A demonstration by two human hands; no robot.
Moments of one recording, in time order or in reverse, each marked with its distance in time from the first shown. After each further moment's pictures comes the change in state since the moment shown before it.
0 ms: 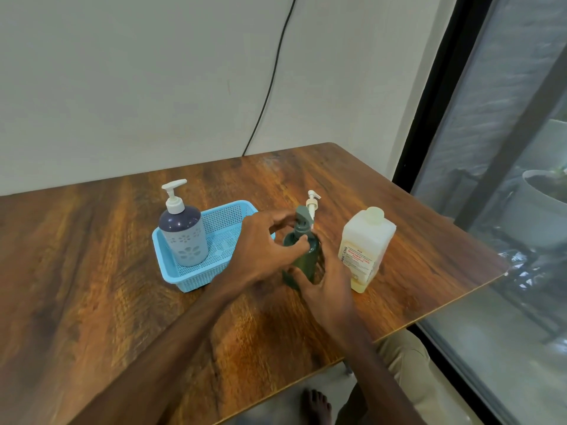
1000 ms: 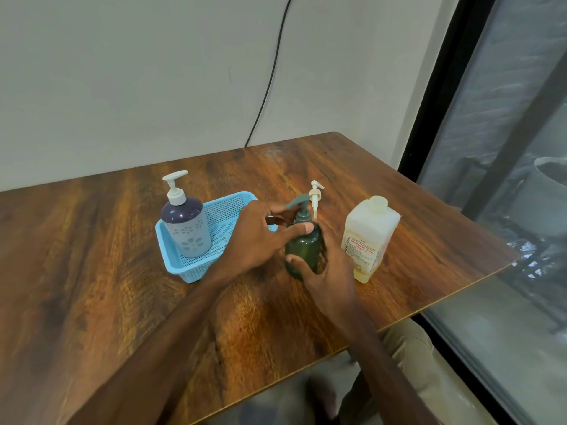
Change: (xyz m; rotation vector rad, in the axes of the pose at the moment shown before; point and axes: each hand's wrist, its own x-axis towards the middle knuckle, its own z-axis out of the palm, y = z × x) left_hand 0.004 -0.001 -0.007 -0.059 -0.071 -0.082; right_hand 0.002 0.002 -0.001 -0.012 -0.014 -0.022
